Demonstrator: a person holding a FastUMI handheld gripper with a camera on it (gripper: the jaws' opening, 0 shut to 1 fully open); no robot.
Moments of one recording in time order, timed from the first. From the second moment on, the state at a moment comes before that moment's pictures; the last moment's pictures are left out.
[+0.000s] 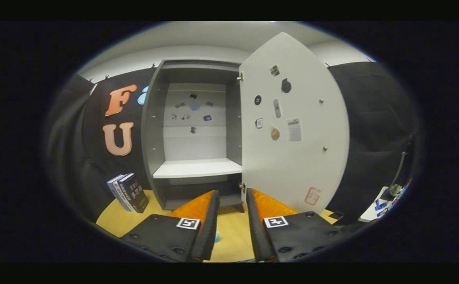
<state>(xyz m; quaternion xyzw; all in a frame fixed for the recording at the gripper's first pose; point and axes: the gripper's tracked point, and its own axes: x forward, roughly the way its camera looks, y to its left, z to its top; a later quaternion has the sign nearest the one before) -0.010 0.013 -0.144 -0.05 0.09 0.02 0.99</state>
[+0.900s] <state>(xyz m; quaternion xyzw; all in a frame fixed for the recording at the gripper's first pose) 0.042 0.039 -0.387 -0.10 0.26 0.08 0.96</state>
